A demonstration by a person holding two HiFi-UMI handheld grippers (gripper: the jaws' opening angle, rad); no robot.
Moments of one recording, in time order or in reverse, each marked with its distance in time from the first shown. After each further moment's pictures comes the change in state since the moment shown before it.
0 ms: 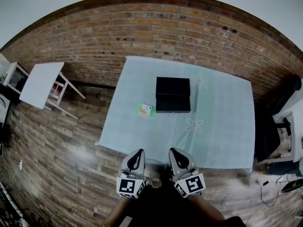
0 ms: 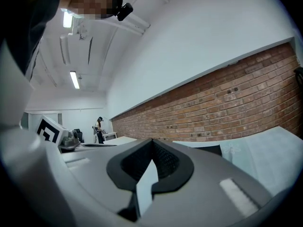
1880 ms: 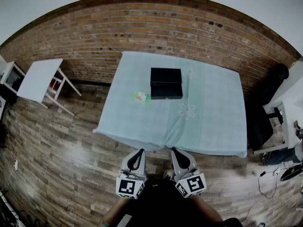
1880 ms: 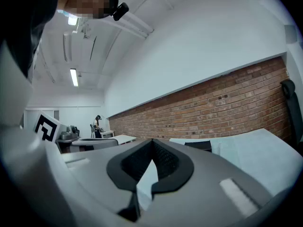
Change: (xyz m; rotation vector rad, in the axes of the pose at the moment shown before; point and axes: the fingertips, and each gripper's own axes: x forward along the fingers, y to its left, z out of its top) left arm -0.109 -0.062 0.001 0.015 -0.056 -0.076; right arm -0.113 0.063 -0.008 -0.019 0.005 -0.066
